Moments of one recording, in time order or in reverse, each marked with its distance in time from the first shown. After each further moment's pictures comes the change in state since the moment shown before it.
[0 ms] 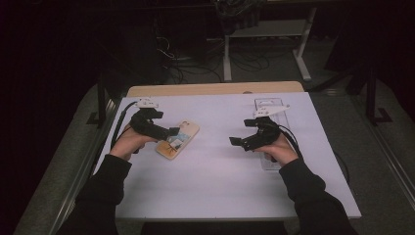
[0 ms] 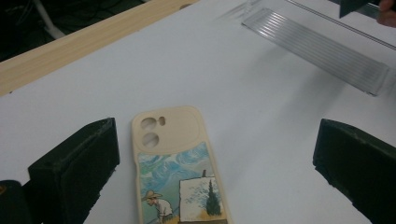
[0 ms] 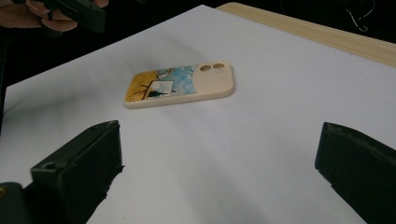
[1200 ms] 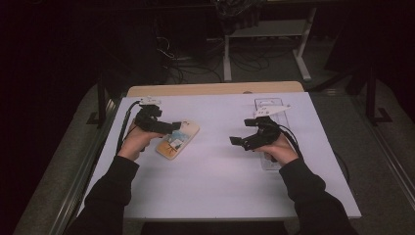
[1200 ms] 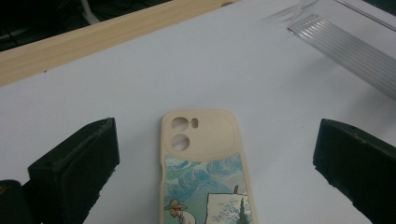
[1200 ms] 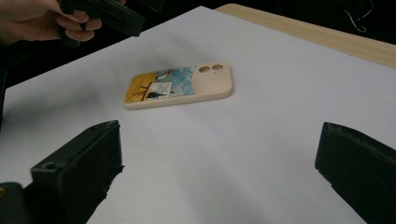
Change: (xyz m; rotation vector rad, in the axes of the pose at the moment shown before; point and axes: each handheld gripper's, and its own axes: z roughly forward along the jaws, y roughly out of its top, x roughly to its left) left arm 0.014 -0.004 0.021 0.013 0.123 -0.073; right arm -0.001 0.000 0.000 -0.003 -0.002 0.002
